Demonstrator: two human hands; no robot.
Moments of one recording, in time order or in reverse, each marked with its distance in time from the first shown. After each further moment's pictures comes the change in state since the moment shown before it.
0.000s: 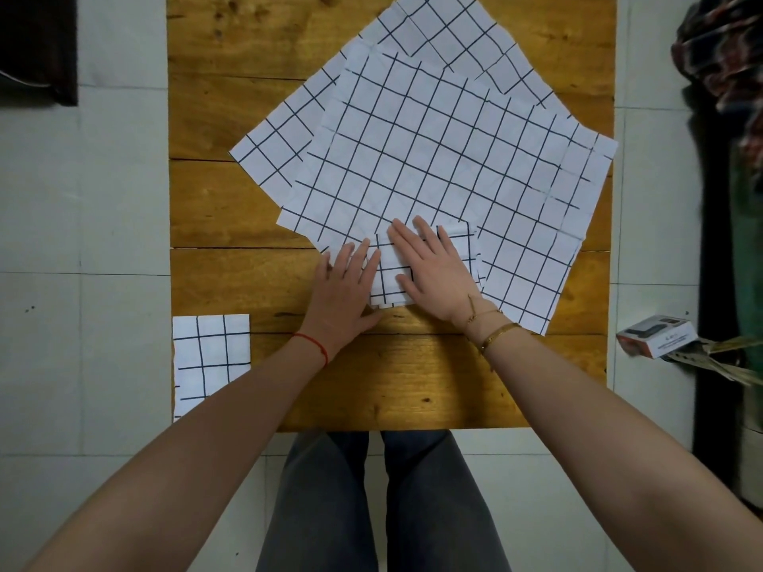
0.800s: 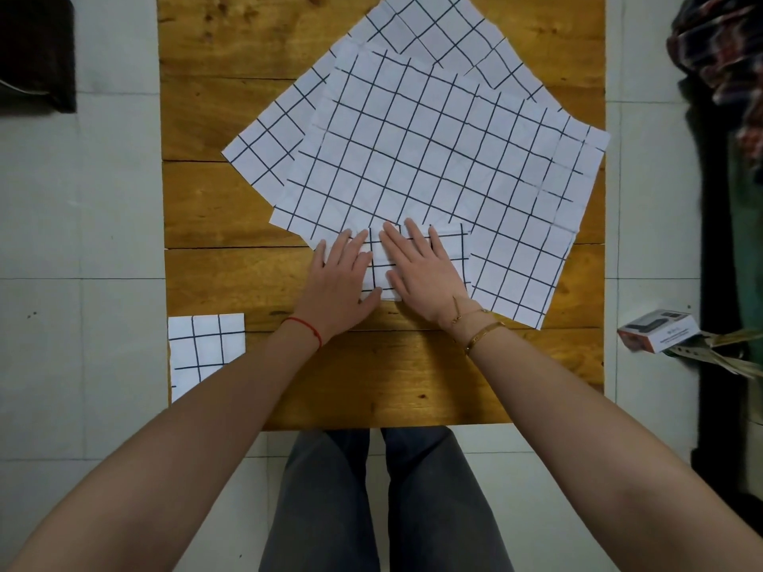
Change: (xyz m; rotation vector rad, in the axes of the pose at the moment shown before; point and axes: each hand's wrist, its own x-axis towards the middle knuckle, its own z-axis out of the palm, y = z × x) left_hand 0.012 -0.002 -0.004 -0.118 0.108 0.017; right_hand -0.003 -0.010 0.007 -0.046 -0.041 0.042
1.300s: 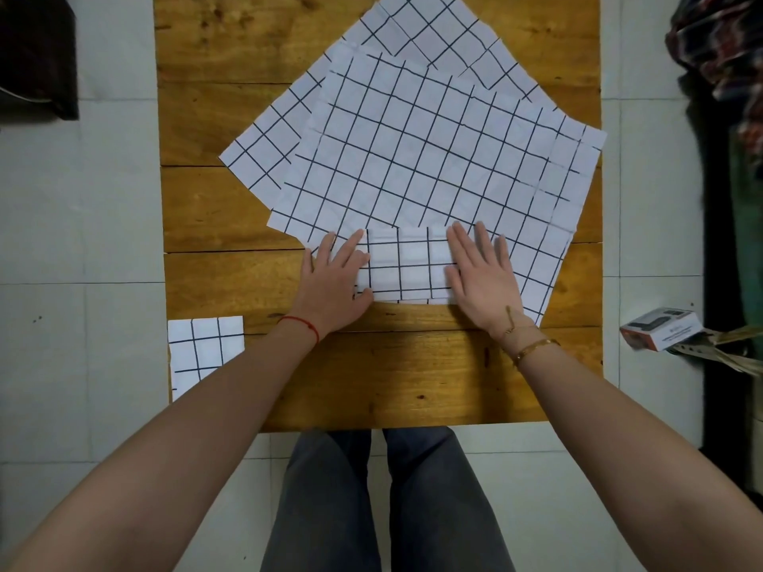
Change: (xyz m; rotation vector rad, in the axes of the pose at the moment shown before) left_hand 0.002 -0.004 -0.002 -0.122 -0.111 -0.098; right_hand -0.048 0.062 0.011 0.074 0.064 0.255
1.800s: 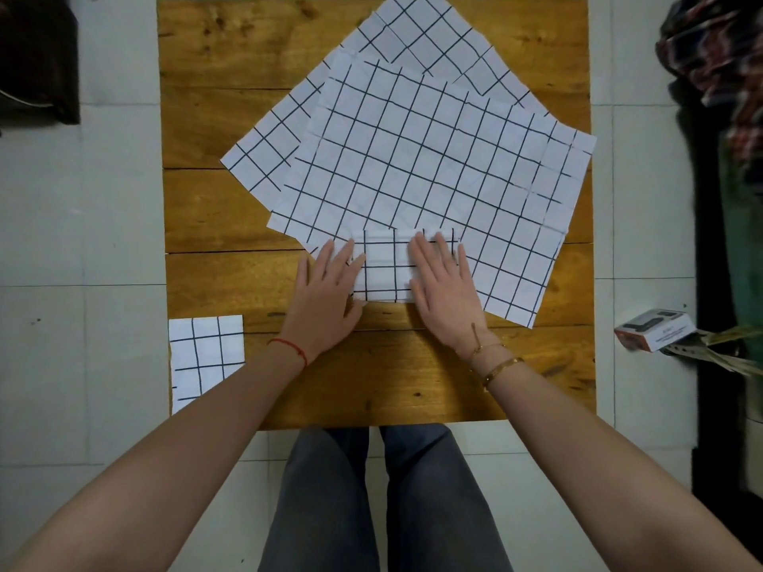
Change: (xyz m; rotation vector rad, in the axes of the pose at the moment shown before) left_hand -0.029 0.001 -0.001 0.096 0.081 0.071; right_hand -0.016 -0.053 -0.006 0.028 0.067 -0.097
